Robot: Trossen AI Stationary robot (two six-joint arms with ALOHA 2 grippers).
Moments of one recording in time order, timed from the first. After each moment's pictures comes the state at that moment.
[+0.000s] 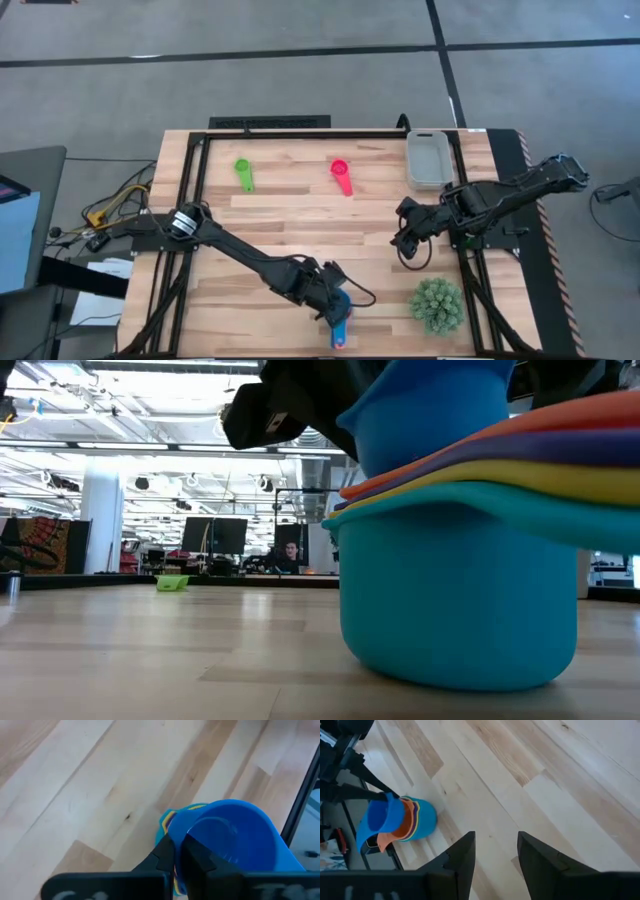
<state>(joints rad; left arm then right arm) -0.47 2.12 1.76 -0.61 -0.30 -0.99 0.30 1.02 0.84 -0.73 0.08 1.04</state>
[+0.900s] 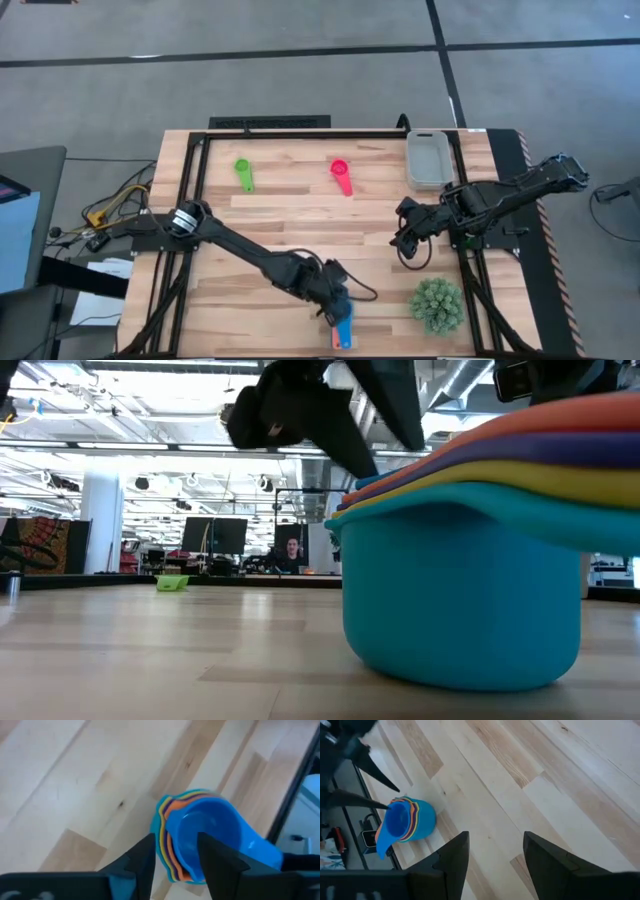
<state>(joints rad) -0.43 2.11 1.76 -0.62 -0.19 -0.99 0.30 1.02 0.84 -0.73 0.08 1.02</state>
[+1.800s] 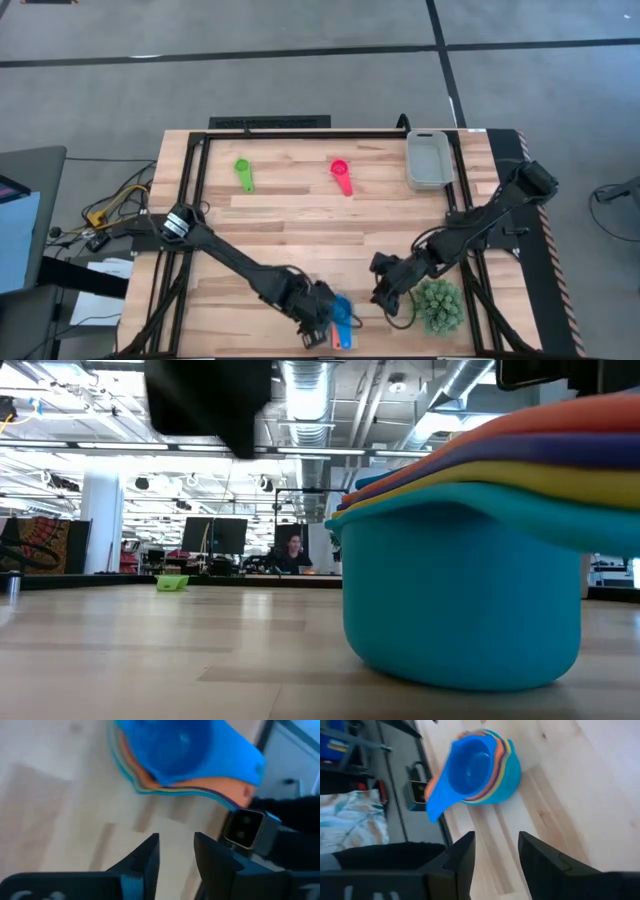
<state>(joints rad) -0.53 2.07 1.71 -0.67 -0.02 -0.95 0.58 1.45 0.86 -0.20 0.00 1.13</state>
